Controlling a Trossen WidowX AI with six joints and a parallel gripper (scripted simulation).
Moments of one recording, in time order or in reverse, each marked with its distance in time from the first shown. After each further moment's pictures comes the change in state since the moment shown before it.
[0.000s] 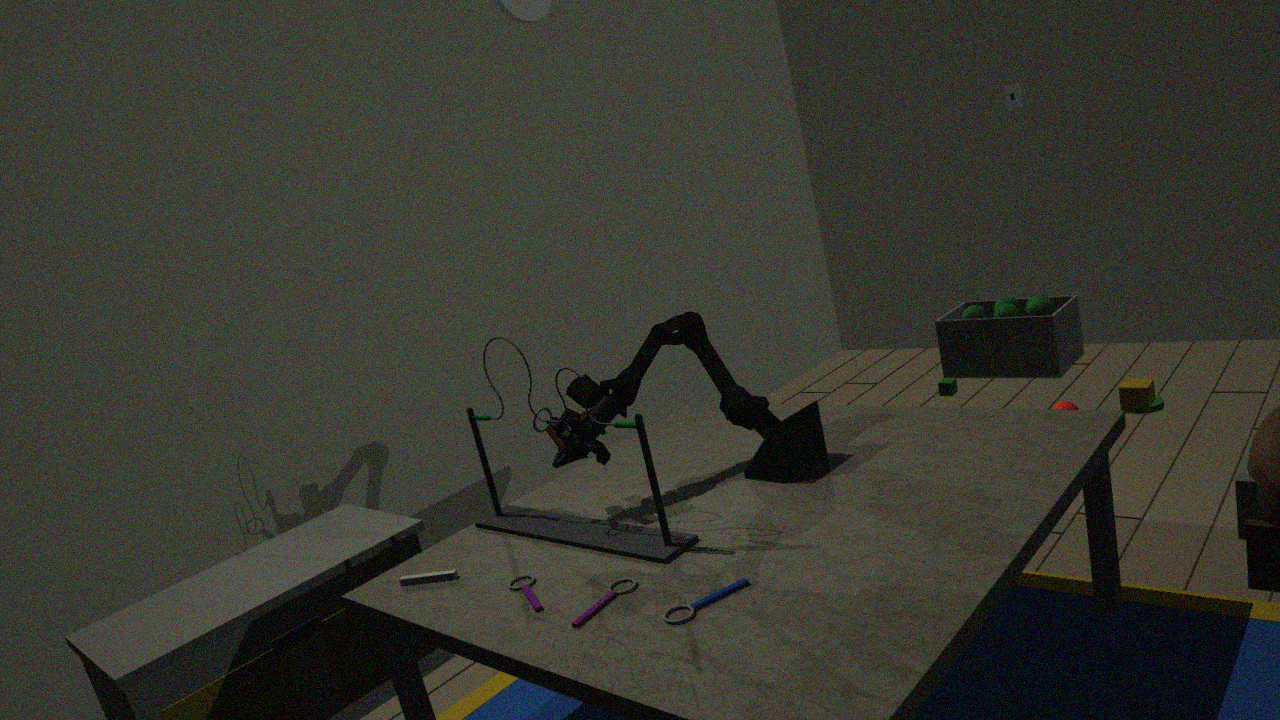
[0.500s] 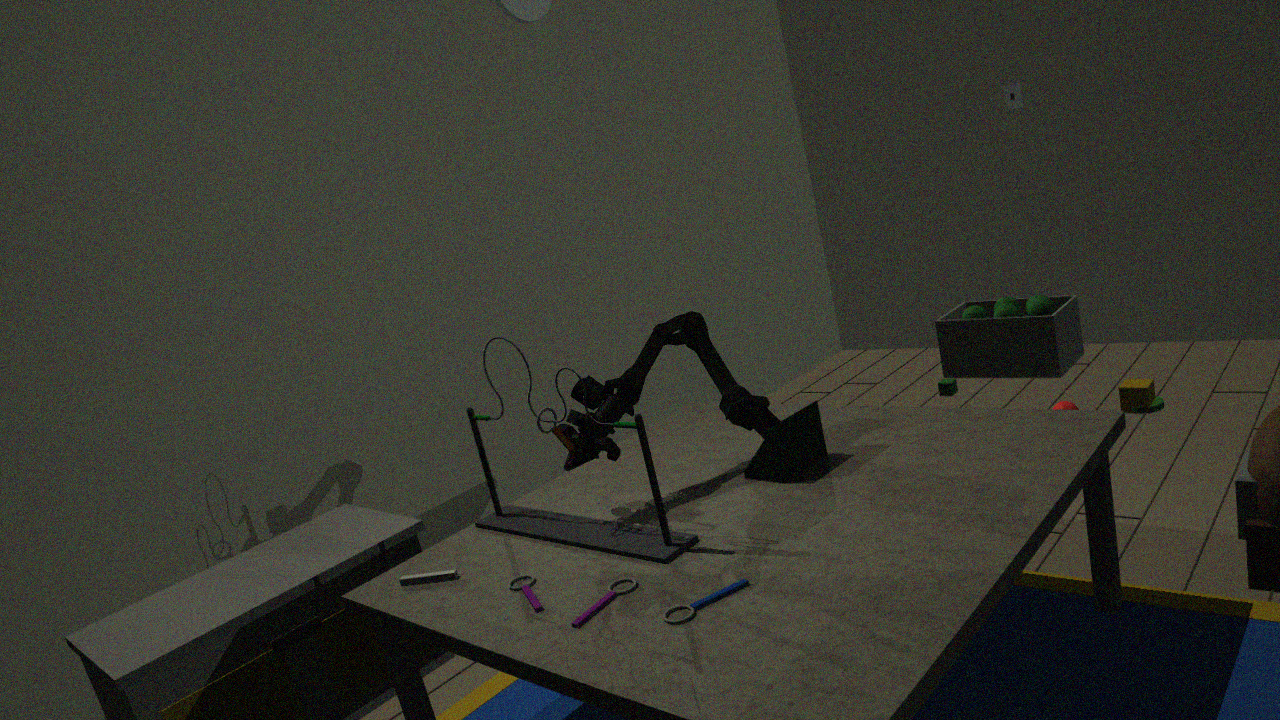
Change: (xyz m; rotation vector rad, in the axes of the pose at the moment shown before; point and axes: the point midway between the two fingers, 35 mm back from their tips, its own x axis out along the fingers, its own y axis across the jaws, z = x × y) arm -0.007 0.036 0.004 0.161 0.020 0.093
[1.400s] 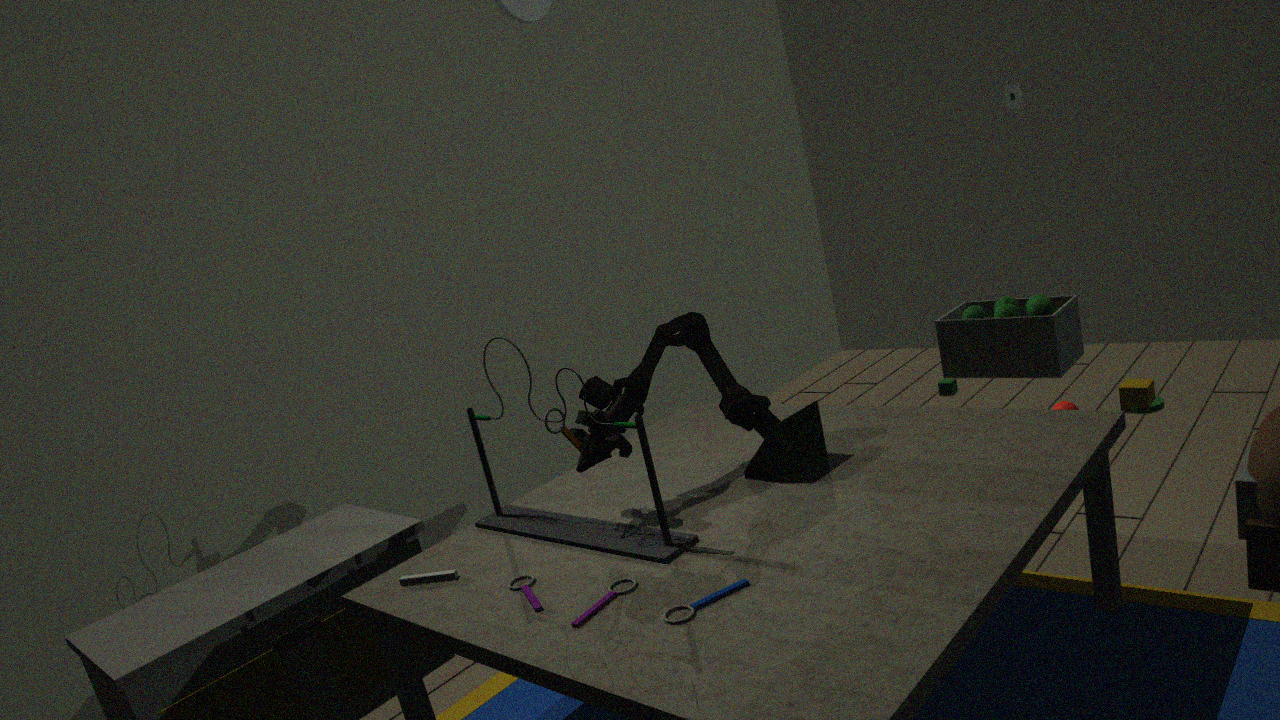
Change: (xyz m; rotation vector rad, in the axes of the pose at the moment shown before) arm -0.006 0.042 0.002 0.115 0.013 0.066
